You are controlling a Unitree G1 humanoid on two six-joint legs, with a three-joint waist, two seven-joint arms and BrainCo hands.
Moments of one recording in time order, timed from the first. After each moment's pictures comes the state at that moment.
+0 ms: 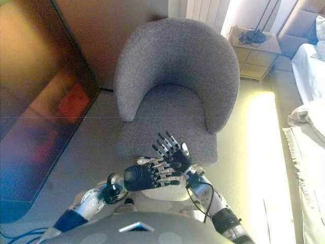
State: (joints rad) left arm 0.16 0.37 -0.45 0.07 -1.02 0.40 -1.16; right arm 0.15 -0.23 0.40 0.31 1.34 0.18 0.60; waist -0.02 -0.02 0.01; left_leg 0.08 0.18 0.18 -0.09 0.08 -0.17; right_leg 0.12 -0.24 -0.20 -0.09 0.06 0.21
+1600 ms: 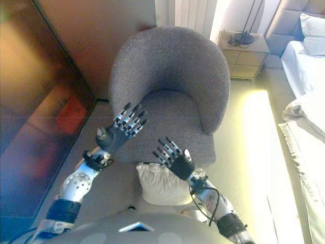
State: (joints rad) left arm 0.11 0.31 -0.11 0.06 -1.16 0.20 -0.77; right arm 0.20 -0.25 0.33 0.28 1.25 0.27 0.68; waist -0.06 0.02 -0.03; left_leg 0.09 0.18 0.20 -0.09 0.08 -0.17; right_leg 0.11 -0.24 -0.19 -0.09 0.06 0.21
